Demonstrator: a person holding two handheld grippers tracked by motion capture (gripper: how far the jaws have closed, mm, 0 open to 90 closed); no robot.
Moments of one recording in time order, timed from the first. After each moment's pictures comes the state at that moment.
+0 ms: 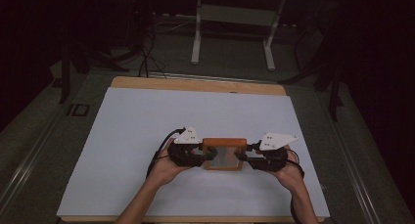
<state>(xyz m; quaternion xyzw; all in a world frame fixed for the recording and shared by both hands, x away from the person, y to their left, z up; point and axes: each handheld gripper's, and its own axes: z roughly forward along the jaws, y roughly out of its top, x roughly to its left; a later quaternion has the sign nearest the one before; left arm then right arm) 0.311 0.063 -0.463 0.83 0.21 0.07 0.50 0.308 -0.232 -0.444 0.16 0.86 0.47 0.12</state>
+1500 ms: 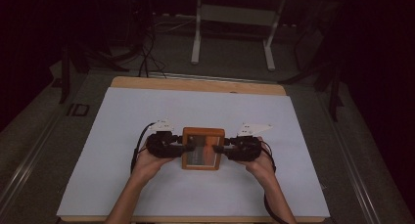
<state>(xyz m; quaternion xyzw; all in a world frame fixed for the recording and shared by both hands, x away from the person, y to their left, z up) 0.328 0.118 -0.474 0.79 0.32 0.03 0.52 0.341 -0.179 -0.469 0.24 0.83 0.51 0.04</state>
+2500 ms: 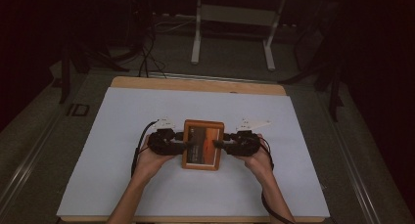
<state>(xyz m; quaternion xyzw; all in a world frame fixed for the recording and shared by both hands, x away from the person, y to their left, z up) 0.336 0.115 -0.481 0.79 0.36 0.06 0.49 0.357 -0.178 -0.475 0.27 0.82 0.50 0.05</state>
